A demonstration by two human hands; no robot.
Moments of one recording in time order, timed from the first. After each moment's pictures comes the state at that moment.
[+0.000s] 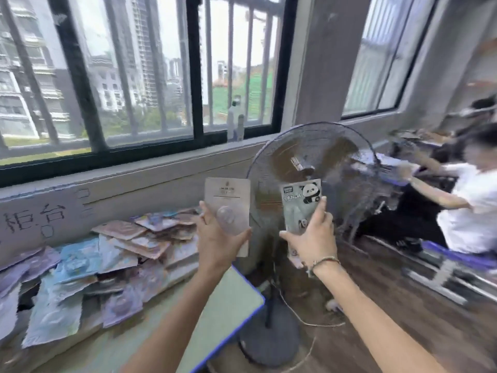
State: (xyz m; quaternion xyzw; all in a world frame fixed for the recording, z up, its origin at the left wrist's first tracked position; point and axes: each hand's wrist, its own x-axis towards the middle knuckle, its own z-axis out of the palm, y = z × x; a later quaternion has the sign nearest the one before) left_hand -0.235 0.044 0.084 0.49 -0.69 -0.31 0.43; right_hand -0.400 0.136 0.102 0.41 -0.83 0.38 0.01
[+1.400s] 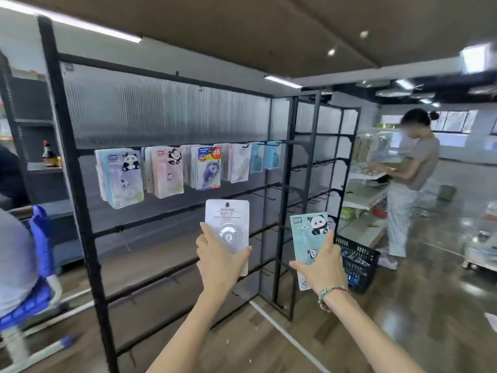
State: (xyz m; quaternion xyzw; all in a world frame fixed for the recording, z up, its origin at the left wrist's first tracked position) left_hand -0.887 0.861 0.117 -0.12 -0.85 -0.50 0.14; right_hand -0.779 1.031 0.120 -0.35 -0.86 0.24 0.28
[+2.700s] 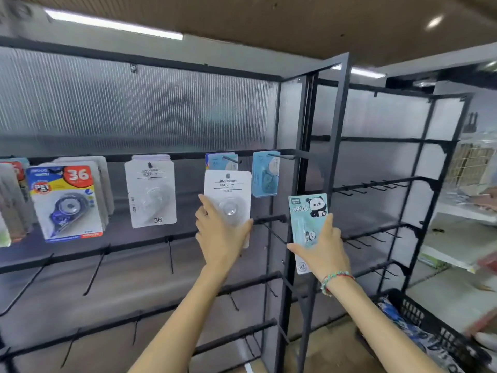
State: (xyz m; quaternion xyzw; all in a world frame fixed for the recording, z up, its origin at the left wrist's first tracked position) left_hand -1.169 1.316 0.173 0.02 -0.84 -0.46 0.28; right_hand -1.124 1.504 0.152 -0.17 -0.91 0.29 0.25
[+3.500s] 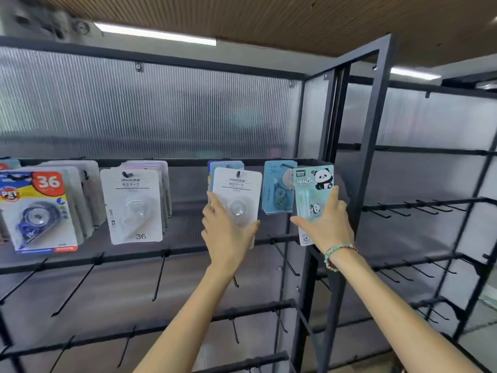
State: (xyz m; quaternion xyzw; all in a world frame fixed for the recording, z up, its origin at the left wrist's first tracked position) left_hand -1.266 1.364 0.176 0.06 -0.85 -0.41 0.32; right_hand -1.263 1.550 0.202 -0.07 -0.91 0.29 0.30
